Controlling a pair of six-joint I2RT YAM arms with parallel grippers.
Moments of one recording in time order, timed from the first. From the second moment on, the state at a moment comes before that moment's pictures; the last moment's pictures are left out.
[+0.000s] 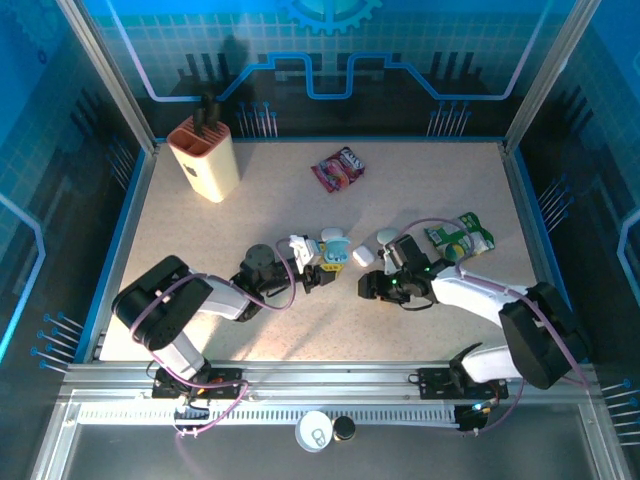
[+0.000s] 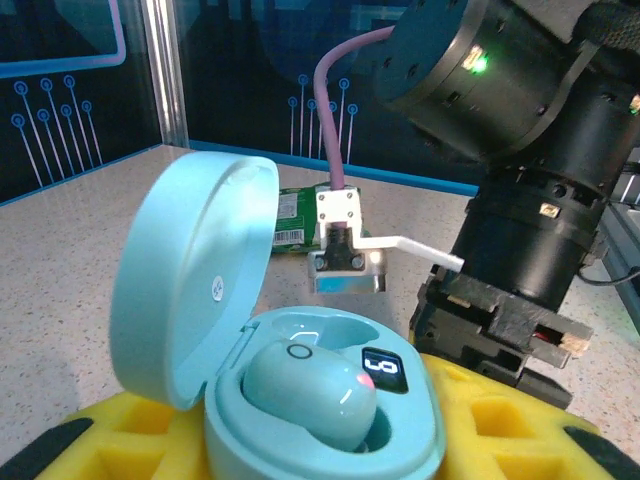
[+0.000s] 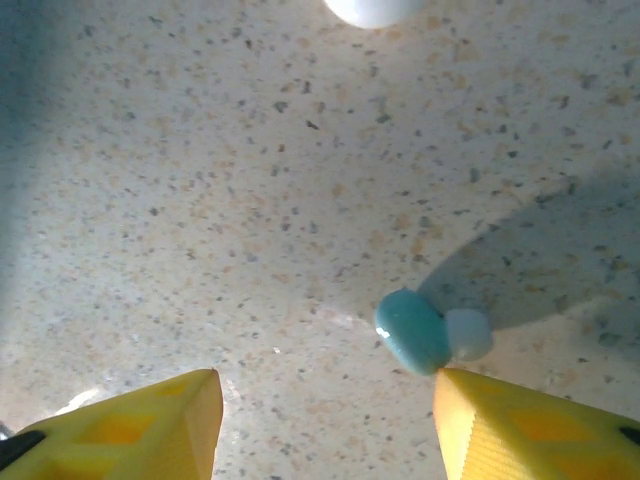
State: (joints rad) left arm -0.62 1.64 0.42 1.18 0.53 -0.01; right arm 0.53 1.35 0.59 -0.30 -0.33 0.64
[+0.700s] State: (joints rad) left arm -0.40 1.59 0.31 1.28 0.52 -0.14; right arm 0.80 1.56 1.05 -0.85 0.27 0.41
